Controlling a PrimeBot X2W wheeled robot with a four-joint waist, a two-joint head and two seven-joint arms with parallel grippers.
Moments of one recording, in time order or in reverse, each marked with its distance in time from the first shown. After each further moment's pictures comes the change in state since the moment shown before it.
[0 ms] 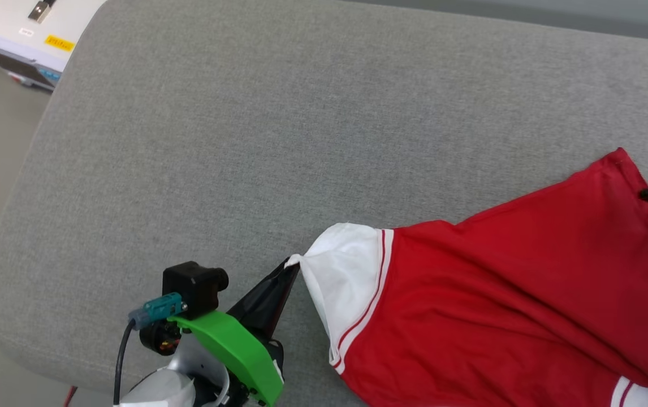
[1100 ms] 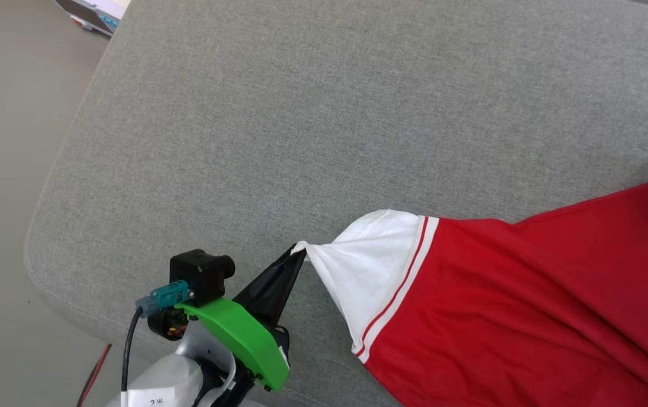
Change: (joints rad) left arm -0.054 -0.039 -0.012 0.065 0.004 -0.033 -0.030; right arm -0.107 -0.048 0.042 0.275 -0.044 0.000 -0.167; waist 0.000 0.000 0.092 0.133
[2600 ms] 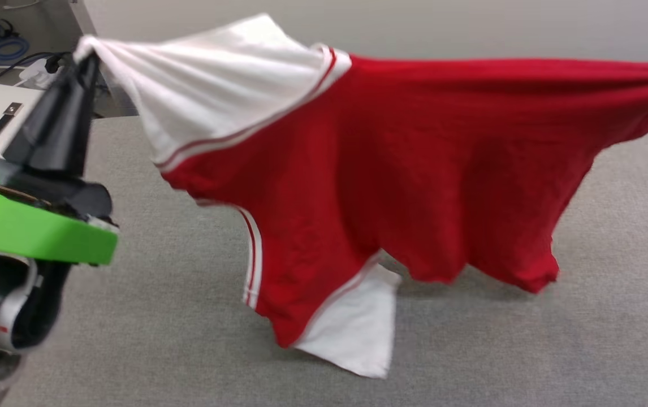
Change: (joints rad) left arm -0.153 0.325 0.370 -0.357 0.009 0.168 0.026; right arm 0.103 -0.038 -0.050 -0.431 0.303 0.000 -0.317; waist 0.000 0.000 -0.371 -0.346
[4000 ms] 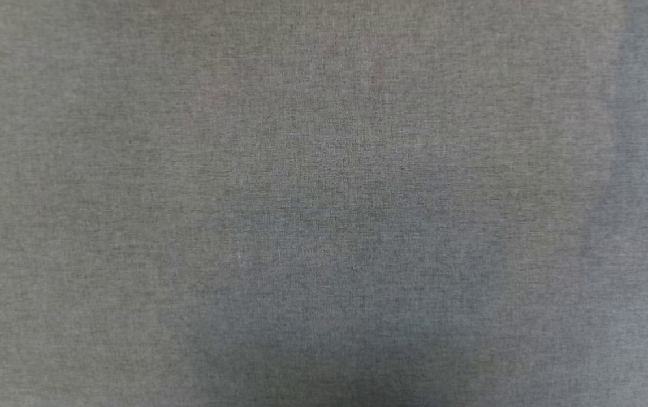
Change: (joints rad) left arm -1.517 -0.101 -0.193 0.993 0.381 -0.407 0.010; right arm -1.125 0.091 0.141 0.661 -0.364 0.009 -0.606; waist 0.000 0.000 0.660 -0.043
